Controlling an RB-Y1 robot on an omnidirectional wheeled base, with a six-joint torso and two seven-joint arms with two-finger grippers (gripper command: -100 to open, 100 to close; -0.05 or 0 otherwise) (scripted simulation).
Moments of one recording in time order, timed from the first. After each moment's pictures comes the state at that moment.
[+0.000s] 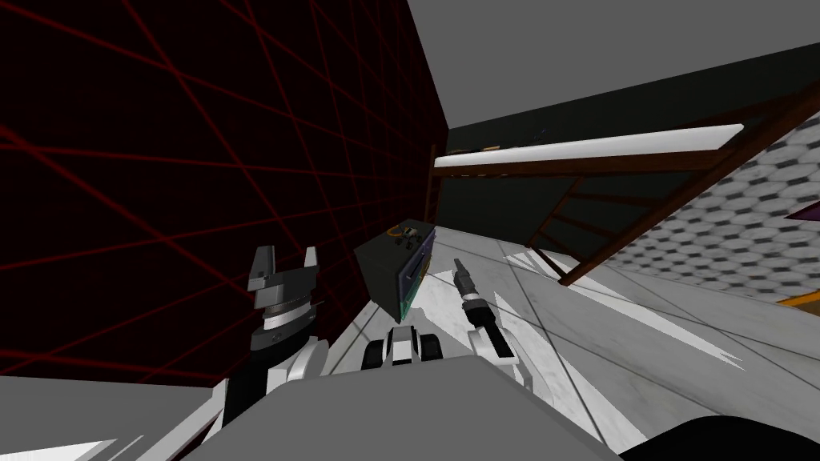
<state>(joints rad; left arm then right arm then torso) 0.55 0.00 -0.05 -2.33 0.12 -0.65 -0.04 0.51 -0.16 0.01 -2.06 0.11 -0.13 -0.12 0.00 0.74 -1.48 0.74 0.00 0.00</state>
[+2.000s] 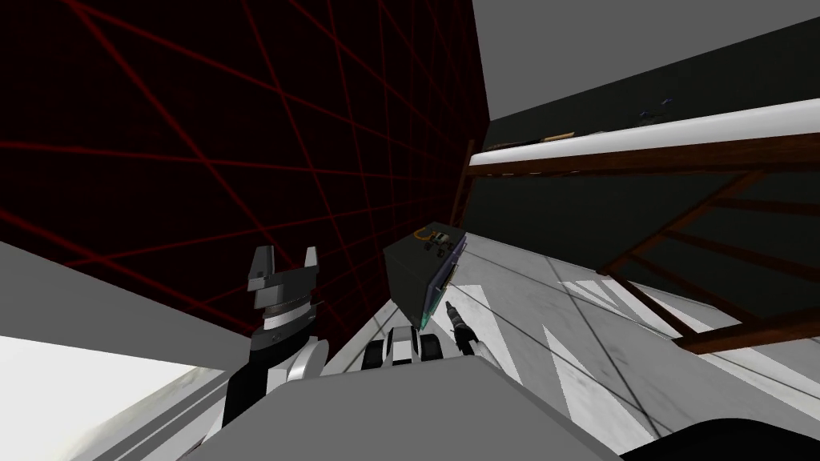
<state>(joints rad) 0.55 0.00 -0.05 -2.33 0.12 -0.65 -0.04 0.46 -0.17 0.16 -1.62 0.53 0.37 -0.12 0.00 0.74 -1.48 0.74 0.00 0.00</state>
